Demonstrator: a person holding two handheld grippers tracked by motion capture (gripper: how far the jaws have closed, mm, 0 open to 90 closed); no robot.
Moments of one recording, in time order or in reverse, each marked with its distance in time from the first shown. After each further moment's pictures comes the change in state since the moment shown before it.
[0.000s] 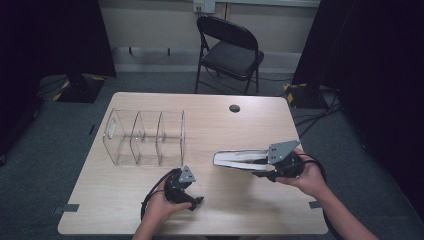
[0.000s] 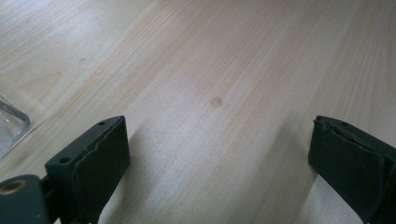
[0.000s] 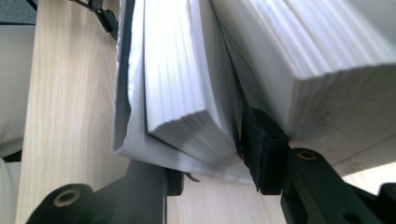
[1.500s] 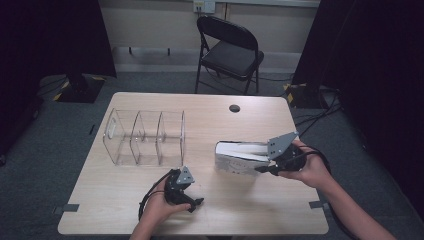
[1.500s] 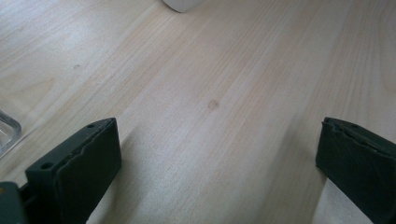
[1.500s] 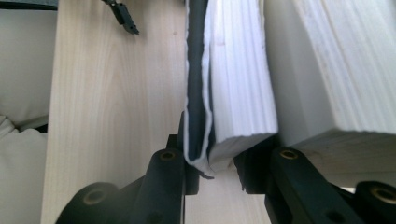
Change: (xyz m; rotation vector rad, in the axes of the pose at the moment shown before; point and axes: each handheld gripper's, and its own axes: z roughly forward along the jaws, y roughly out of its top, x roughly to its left) left arm 0.002 -0.005 0.002 -0.044 -0.027 0.021; right arm -0.008 0.022 -0.016 0.080 0.059 -0.056
